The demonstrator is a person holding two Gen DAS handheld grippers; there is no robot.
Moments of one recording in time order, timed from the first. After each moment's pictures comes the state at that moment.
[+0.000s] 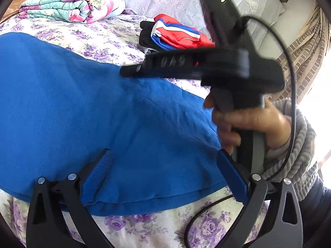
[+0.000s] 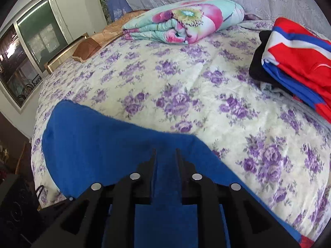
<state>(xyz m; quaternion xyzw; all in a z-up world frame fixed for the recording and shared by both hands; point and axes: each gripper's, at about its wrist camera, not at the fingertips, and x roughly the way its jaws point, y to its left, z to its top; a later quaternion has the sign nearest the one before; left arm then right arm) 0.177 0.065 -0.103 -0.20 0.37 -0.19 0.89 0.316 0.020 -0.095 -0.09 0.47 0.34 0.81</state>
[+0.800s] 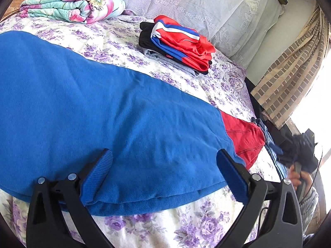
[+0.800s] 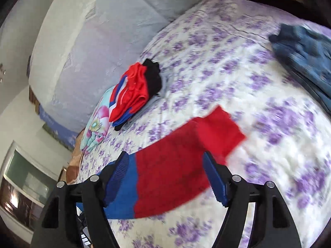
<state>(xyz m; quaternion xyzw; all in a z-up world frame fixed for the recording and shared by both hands) 0.177 0.067 -0.103 -0.21 0.37 -0.19 0.89 0.151 -0.391 -0.081 0.37 0.33 0.11 0.86</state>
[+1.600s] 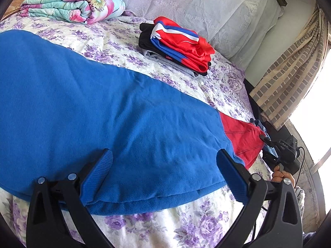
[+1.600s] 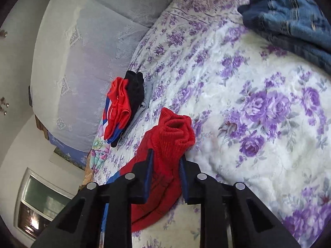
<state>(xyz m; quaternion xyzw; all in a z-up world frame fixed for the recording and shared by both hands) 0.175 0.070 -0.103 -0.21 0.36 -0.19 0.89 0.183 -0.400 -0.113 0.39 0.28 0.12 0.87</state>
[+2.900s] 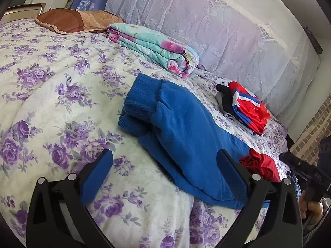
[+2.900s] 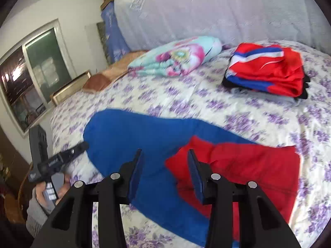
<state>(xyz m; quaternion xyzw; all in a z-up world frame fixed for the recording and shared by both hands) 0.099 0.231 -0.100 -0.27 0.26 0.03 0.93 0.194 -0.070 -0.029 0.01 0.31 0.29 0.91</state>
